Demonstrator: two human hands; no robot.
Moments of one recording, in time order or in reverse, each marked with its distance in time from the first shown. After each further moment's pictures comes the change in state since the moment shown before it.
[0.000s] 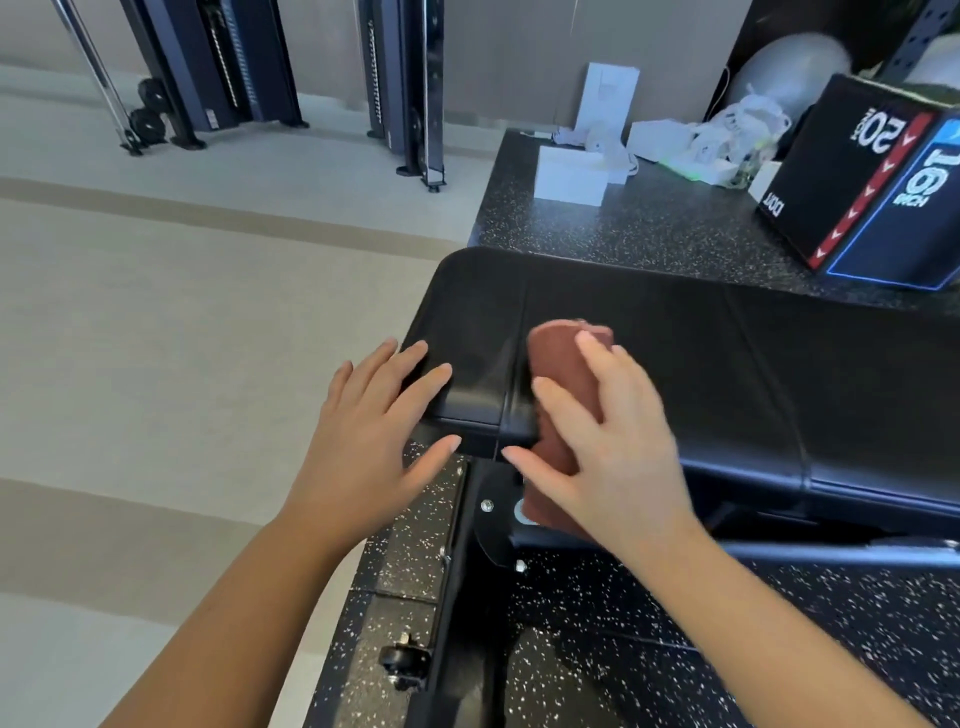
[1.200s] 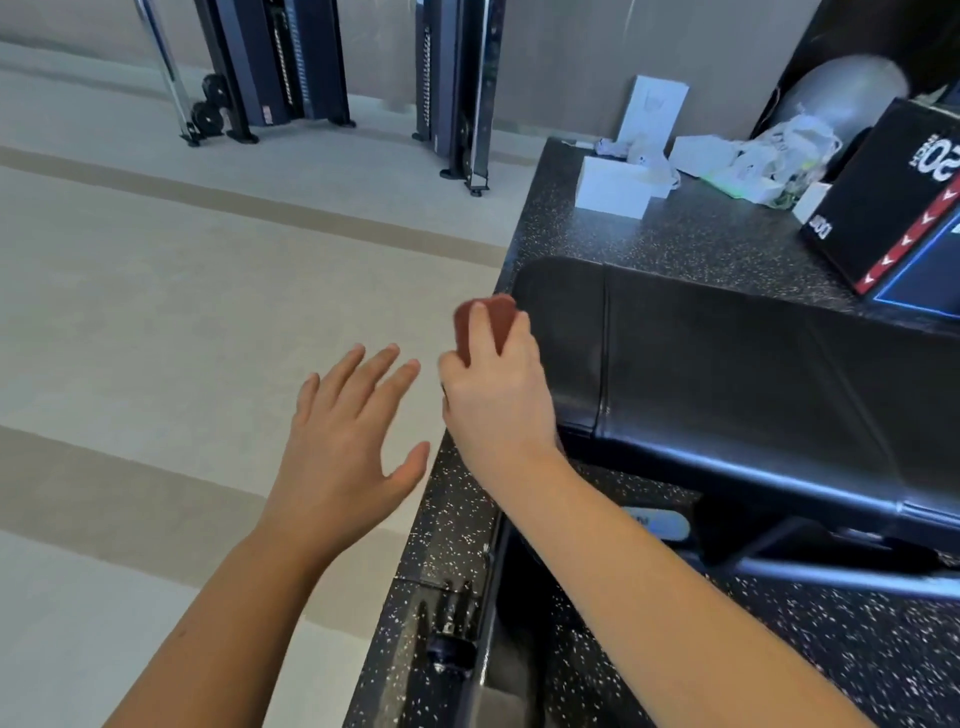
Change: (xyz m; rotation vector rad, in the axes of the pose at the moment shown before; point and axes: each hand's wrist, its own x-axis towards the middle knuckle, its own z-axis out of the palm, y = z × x) left_hand -0.043 -0.049 -0.045 0.018 0.005 -0.199; right_hand 0.073 -0.126 0.051 -0.182 -0.270 -0.045
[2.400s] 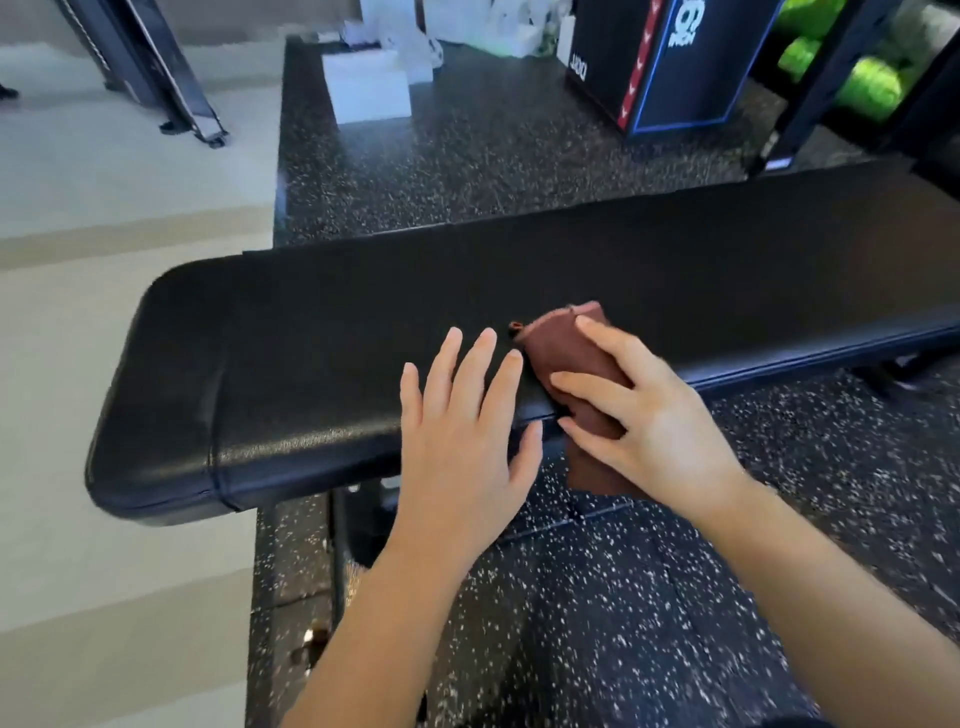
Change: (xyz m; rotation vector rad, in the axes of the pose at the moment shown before) left_hand 0.046 0.298 0.096 -0.148 -0.142 0.393; right_hand -0.206 0.295 -0.079 0.340 -0.030 0.382
